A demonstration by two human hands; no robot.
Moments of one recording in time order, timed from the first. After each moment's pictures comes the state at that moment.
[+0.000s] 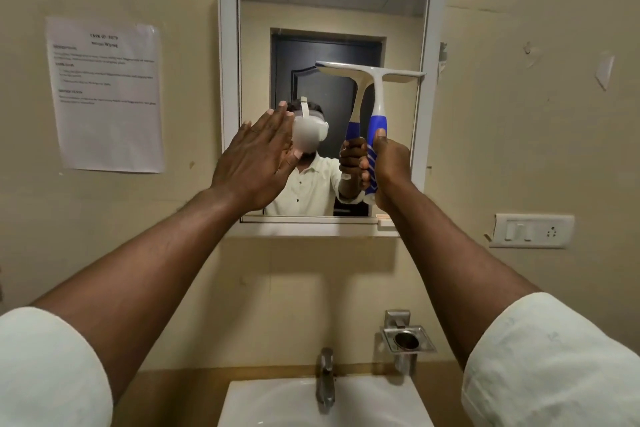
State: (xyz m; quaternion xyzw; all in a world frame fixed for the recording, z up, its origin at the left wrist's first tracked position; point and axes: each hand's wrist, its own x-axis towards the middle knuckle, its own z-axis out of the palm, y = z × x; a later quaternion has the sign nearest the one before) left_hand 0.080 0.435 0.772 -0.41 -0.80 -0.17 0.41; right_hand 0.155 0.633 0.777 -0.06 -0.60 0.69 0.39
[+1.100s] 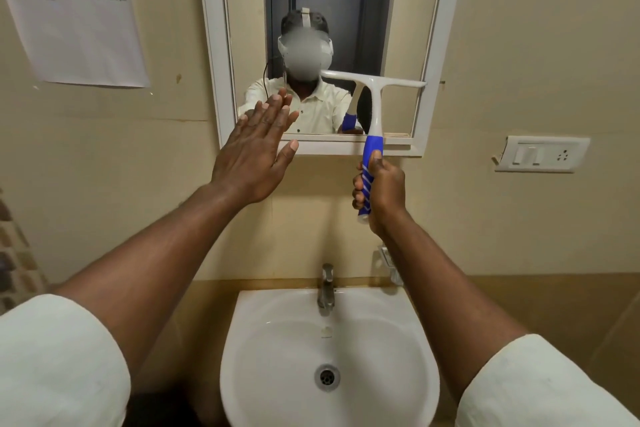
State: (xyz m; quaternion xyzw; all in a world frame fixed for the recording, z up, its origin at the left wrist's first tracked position) left_hand 0.076 0.440 0.661 -0.40 -0.84 -0.18 0.32; right_hand 0.181 0.614 0.625 -0.13 -0.59 0.71 0.36
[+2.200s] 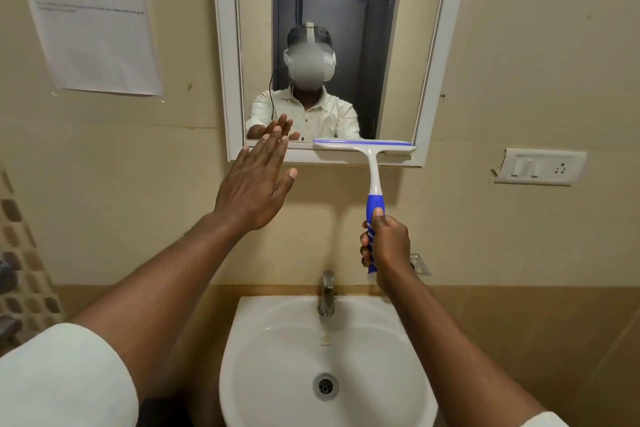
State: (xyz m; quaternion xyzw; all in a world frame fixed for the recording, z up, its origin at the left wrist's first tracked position) left_hand 0.085 0.428 0.634 -0.39 -0.85 -0.19 0.30; right_hand 0.210 0.604 0.569 -0.24 -0.63 0.65 0.34
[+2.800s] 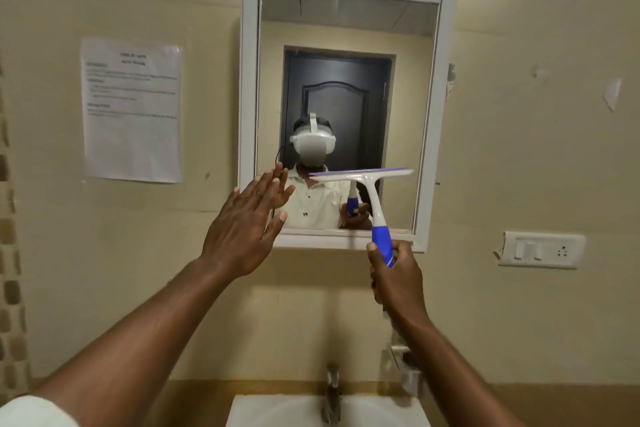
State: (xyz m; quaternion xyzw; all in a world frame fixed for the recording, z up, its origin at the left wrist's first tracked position) left_hand 0.069 0.405 0.697 -0.38 -0.82 -0.20 0.37; right_hand 0.198 0.611 0.644 -0.14 -0.72 0.52 0.43
